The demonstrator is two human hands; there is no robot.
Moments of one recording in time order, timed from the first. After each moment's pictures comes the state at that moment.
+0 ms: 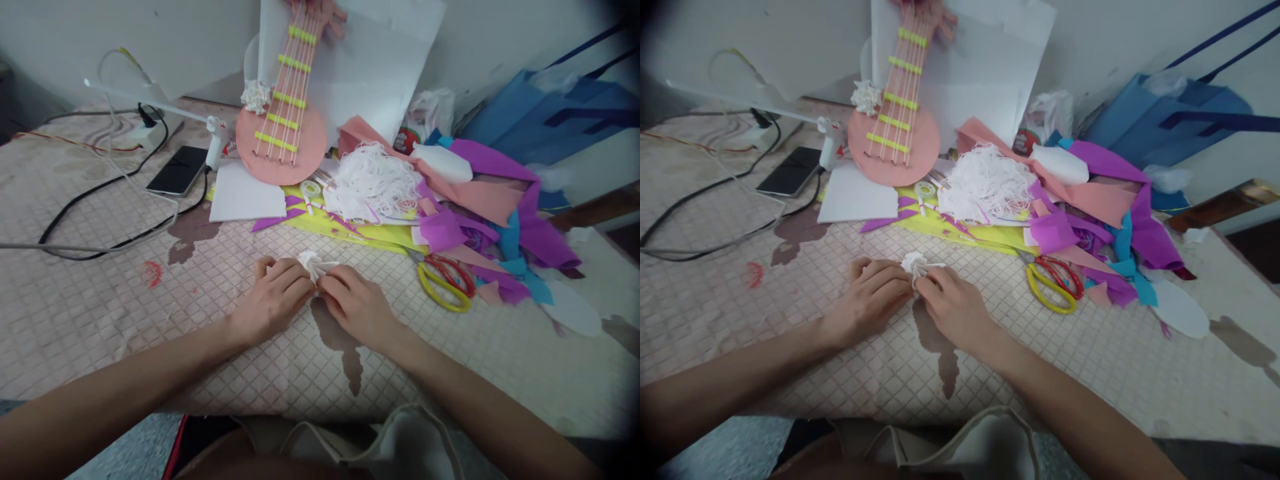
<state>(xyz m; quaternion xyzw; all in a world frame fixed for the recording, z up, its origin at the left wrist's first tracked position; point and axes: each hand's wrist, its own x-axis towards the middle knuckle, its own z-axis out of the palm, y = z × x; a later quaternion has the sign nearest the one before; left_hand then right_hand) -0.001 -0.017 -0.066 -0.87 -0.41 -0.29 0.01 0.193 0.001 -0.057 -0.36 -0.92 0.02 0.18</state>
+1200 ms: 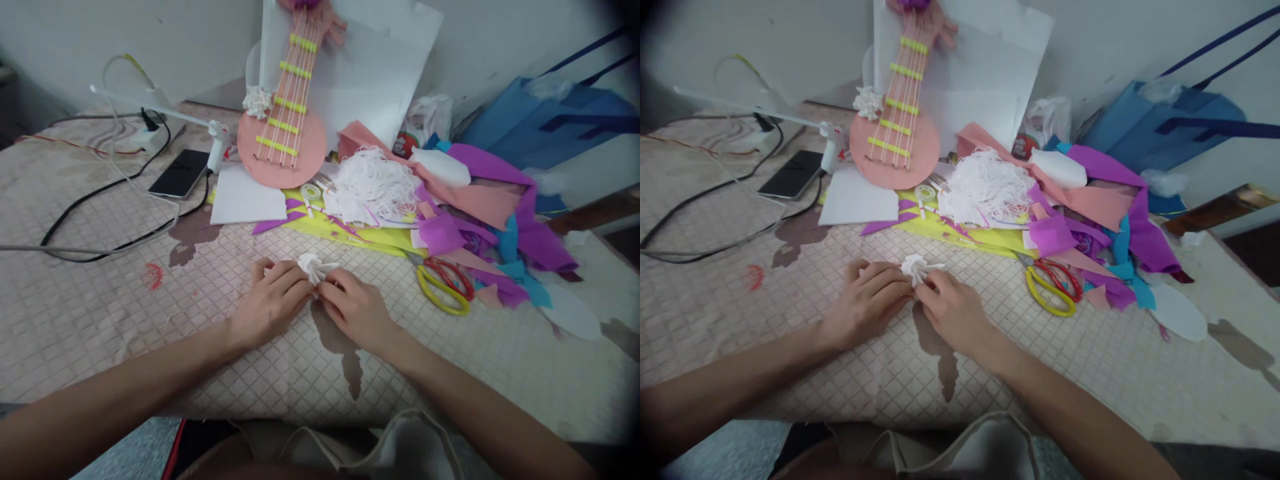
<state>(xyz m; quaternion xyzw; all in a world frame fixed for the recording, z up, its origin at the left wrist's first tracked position) -0.002 -0.018 -0.068 -0.86 -0.42 -0.29 0.05 0.191 0.000 -0.059 -0.36 -0.92 0.01 0.17</state>
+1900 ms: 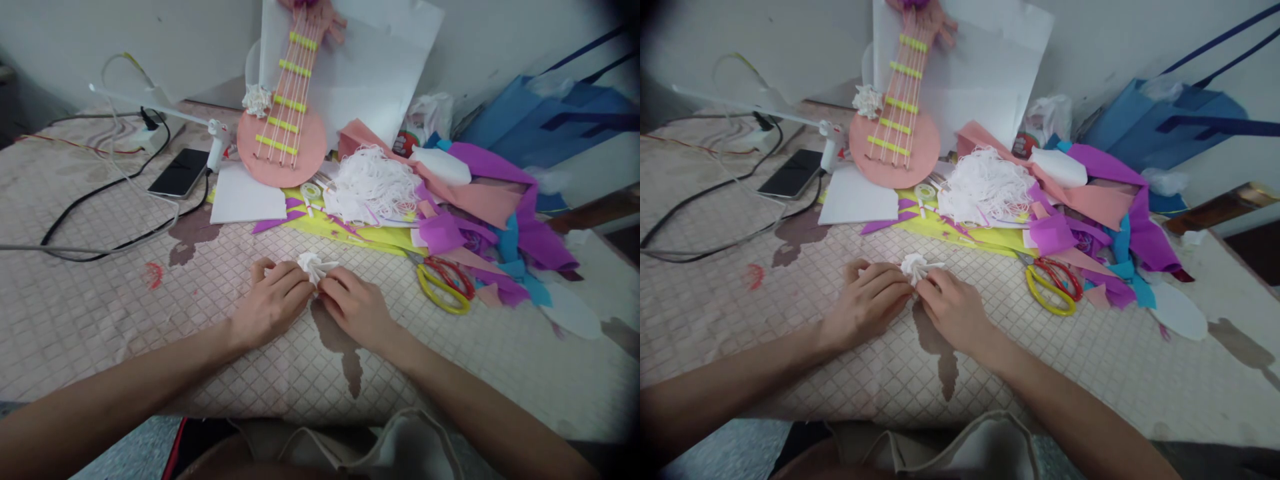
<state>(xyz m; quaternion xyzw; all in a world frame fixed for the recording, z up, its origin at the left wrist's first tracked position) 0.001 -0.019 -0.065 -0.86 -0.41 -0.30 0.07 0.190 0.001 -0.060 -0.36 -0.91 -0.01 0.20</state>
